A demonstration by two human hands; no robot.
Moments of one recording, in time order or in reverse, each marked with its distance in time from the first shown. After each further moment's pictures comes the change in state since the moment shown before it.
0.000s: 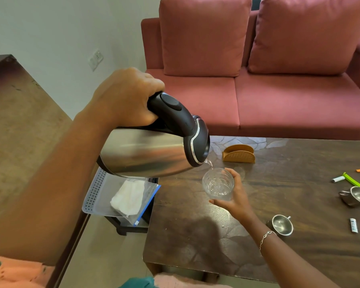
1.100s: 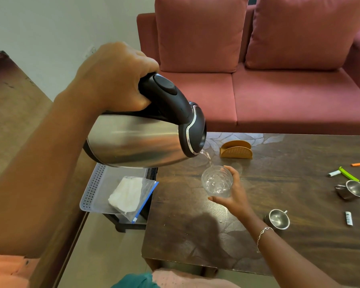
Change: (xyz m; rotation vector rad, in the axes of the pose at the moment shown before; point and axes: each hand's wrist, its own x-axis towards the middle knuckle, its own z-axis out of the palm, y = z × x) left_hand 0.010 0.003 -0.024 0.068 0.001 0.047; right_hand -0.003 0.010 -0.002 -0.029 0.033 0.003
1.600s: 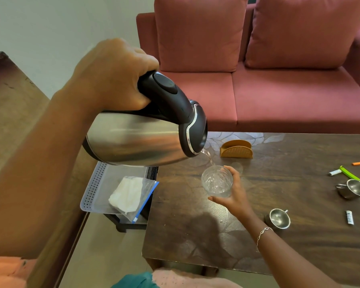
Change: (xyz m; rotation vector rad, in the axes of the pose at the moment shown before) left_hand 0.001 0.000 -0.003 0.024 -0.012 0.006; right_hand -0.001 -0.001 0.001 0.027 0.007 0.003
